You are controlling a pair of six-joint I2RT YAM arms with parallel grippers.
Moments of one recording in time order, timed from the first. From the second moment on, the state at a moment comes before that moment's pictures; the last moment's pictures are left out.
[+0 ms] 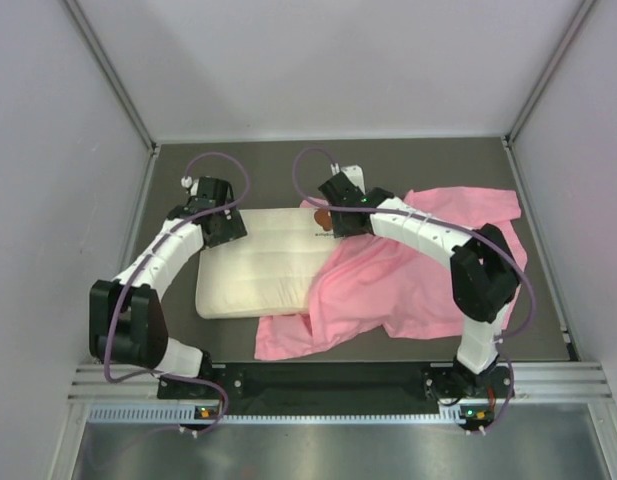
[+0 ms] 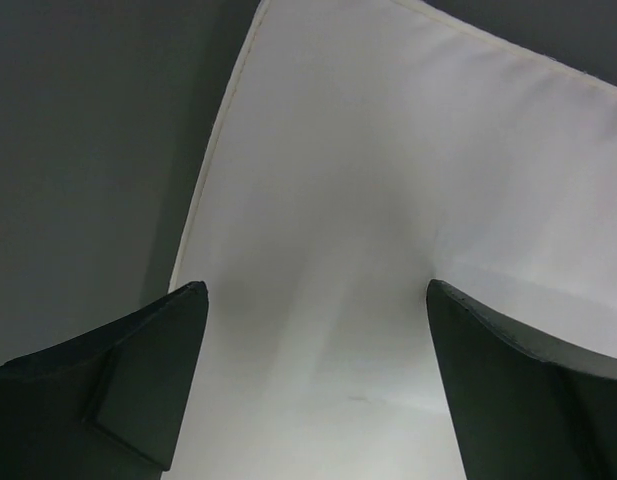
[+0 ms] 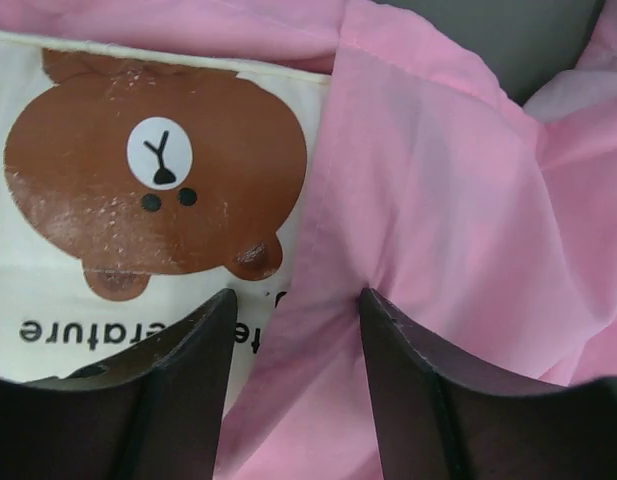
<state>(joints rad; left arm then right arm) -0.19 1.44 1.06 -0.62 -0.29 -0.50 0.74 1.84 1.48 -0.66 0.44 0.46</state>
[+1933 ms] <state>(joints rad) -0.51 1.14 0.95 -0.42 -0.01 -0.59 0.69 1.96 1.93 -0.75 0.07 0.32</state>
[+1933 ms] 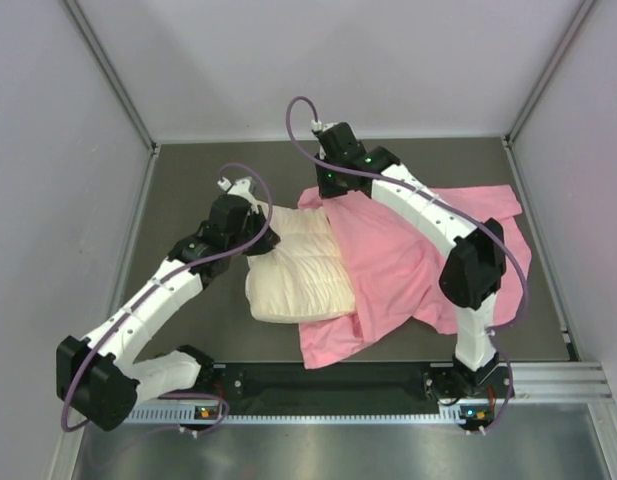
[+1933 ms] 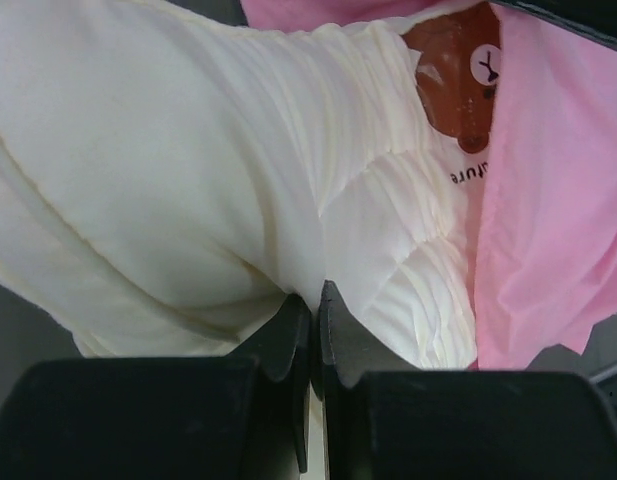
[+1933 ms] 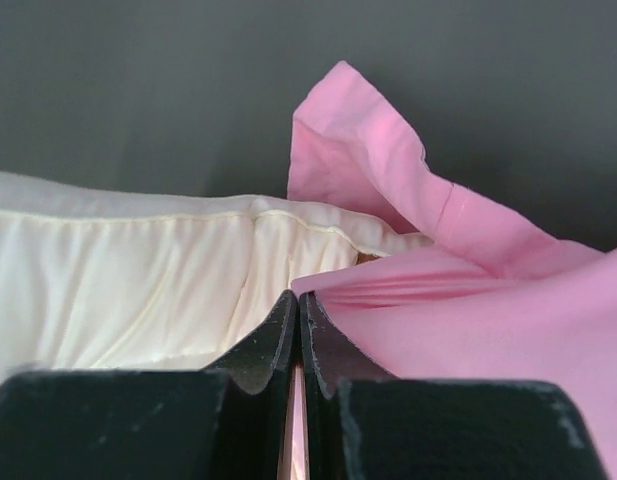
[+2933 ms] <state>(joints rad) -0.60 0.88 0.46 -0.11 0.02 -0.54 0.82 1.86 1.93 -0.81 -0.01 0.33</state>
